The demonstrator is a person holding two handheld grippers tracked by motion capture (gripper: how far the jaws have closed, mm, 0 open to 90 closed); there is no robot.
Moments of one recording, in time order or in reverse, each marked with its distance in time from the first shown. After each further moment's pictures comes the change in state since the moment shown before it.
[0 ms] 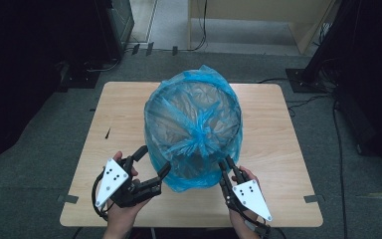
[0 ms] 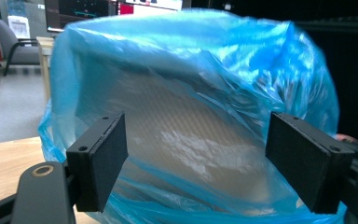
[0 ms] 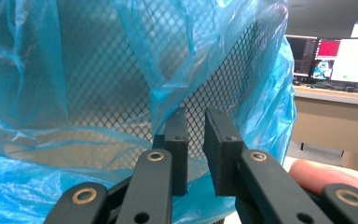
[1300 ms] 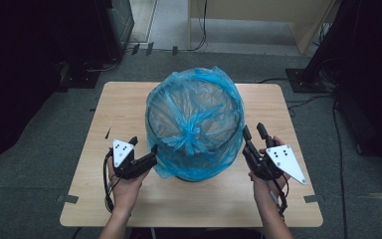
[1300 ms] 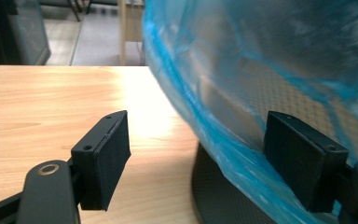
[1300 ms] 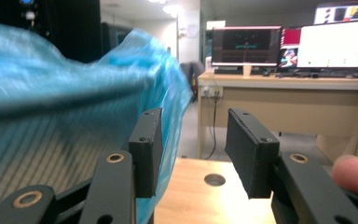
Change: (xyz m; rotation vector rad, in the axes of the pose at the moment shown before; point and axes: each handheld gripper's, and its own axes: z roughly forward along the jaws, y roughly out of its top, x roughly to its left) left arm 0.071 -0.043 0.059 0.200 0.323 -0.088; right arm -0.074 0.047 0.036 0.024 -0.104 0.086
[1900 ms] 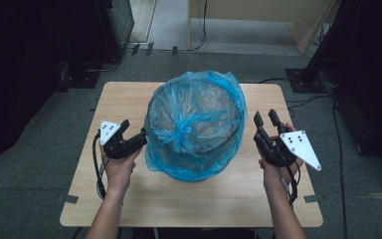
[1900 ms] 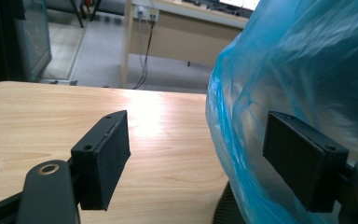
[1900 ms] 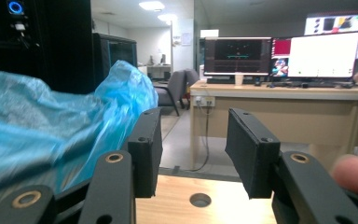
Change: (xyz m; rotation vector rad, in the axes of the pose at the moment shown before) left arm 0.036 0.030 0.008 -0.072 -0.027 -0.089; right arm -0.027 0.031 0.019 -0.040 -0.021 0.014
